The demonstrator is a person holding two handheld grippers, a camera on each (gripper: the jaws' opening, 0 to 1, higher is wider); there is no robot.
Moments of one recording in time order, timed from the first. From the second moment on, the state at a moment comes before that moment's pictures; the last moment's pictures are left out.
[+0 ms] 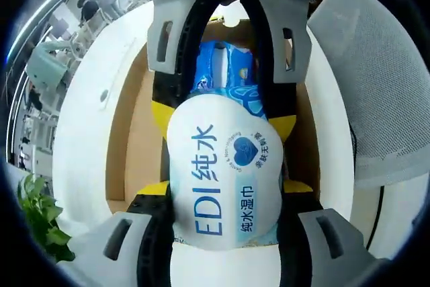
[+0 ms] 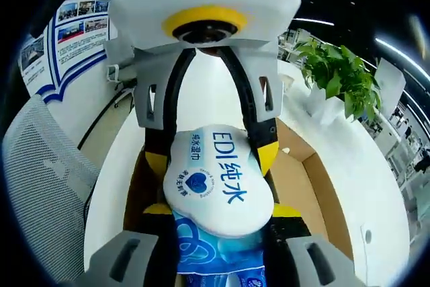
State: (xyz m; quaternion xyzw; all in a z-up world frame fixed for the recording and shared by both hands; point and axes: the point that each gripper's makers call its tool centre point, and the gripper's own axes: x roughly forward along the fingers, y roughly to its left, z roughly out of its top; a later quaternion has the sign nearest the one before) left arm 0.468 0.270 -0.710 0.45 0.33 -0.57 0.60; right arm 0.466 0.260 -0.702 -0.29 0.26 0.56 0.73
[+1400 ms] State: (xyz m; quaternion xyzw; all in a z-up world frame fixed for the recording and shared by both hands) left arm 0.454 0.213 -0.654 0.45 0.33 -0.58 0.59; right arm 0.452 0.205 -0.644 -0.27 0.25 0.56 0.74
